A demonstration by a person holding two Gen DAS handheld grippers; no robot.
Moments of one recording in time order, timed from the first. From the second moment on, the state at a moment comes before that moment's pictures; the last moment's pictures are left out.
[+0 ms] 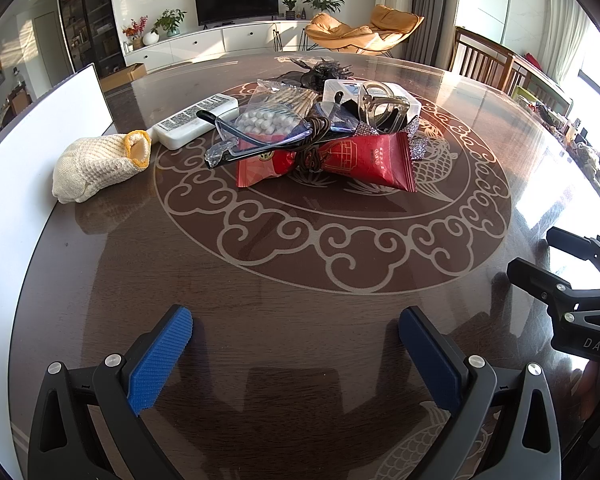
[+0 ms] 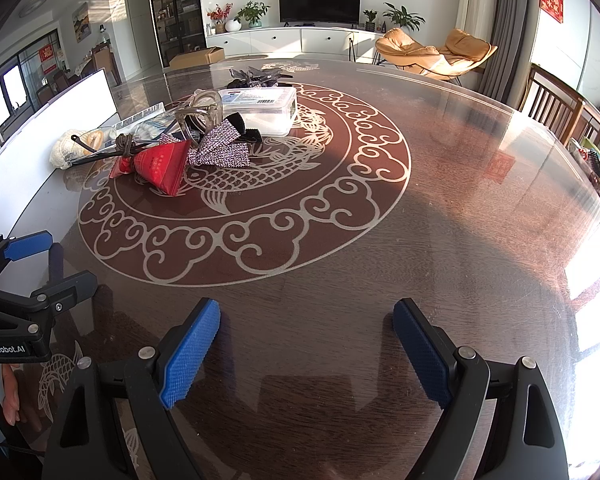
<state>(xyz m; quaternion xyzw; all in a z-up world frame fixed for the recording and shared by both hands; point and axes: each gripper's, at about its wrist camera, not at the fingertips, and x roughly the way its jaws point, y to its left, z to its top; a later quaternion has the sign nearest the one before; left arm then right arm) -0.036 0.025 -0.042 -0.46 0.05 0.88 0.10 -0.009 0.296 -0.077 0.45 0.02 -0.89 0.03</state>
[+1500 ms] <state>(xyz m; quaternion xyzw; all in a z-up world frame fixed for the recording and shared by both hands) -0.078 -0.025 -0.012 -0.48 0.17 0.85 0.15 -0.010 0.296 -0.078 0.45 0.02 -0.89 0.03</state>
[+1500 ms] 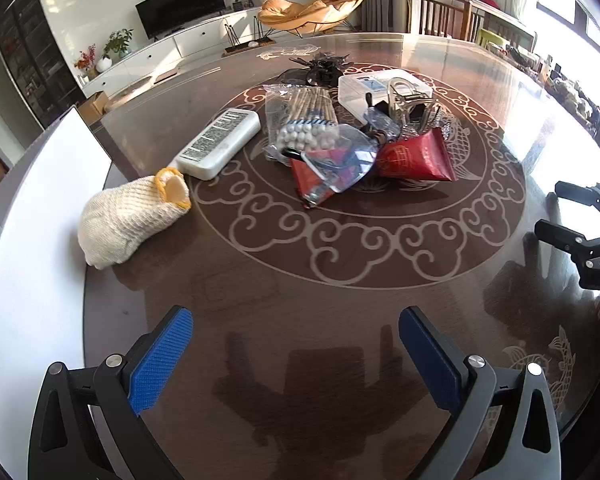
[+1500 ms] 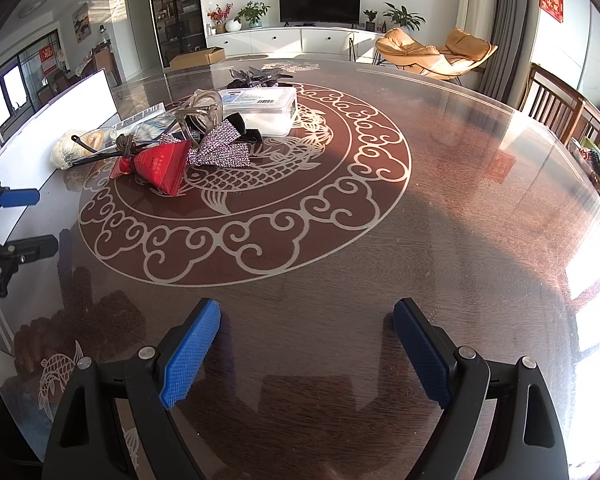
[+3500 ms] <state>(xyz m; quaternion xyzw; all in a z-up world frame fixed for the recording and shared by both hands) -0.100 -0.086 -0.025 -0.50 0.04 0.86 0.11 -0.163 0.199 -0.095 0.54 -0.38 -0.73 0.16</state>
